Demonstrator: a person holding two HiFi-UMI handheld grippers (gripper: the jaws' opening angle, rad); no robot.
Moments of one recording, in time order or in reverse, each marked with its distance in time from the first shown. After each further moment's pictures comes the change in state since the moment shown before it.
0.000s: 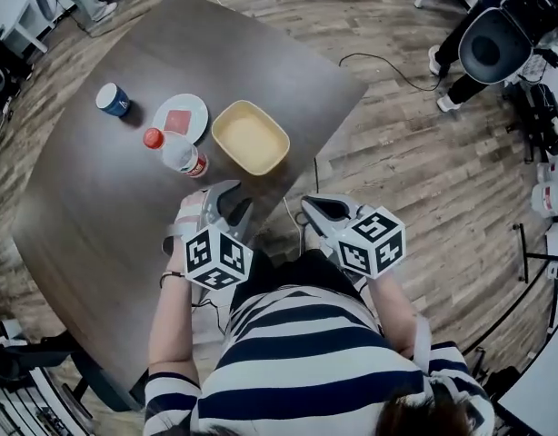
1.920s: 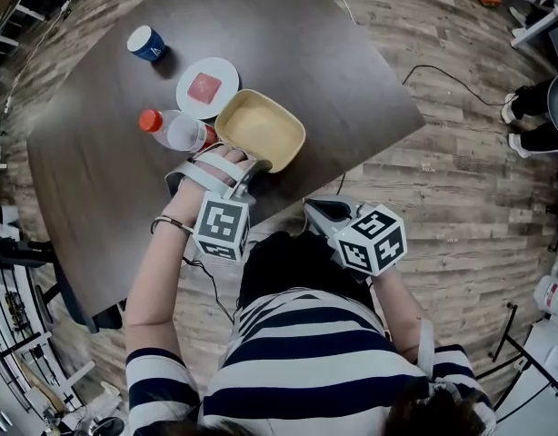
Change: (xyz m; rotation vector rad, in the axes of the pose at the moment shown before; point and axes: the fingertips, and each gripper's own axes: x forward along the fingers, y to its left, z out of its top) left arm 0.095 0.026 0.001 0.470 0.199 -0.117; right arm 0.071 -0.065 -0.018 -0.075 0.280 0.364
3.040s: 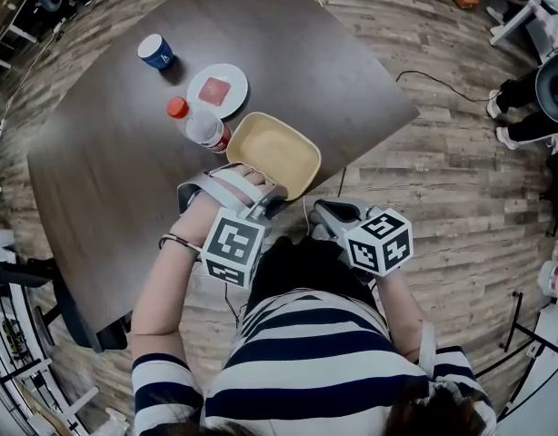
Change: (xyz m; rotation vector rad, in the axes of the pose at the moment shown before) left arm -0.073 -0.048 0.041 0.109 -0.125 -0.085; right arm -0.011 0.038 -0.013 0.019 -0.071 -0.136
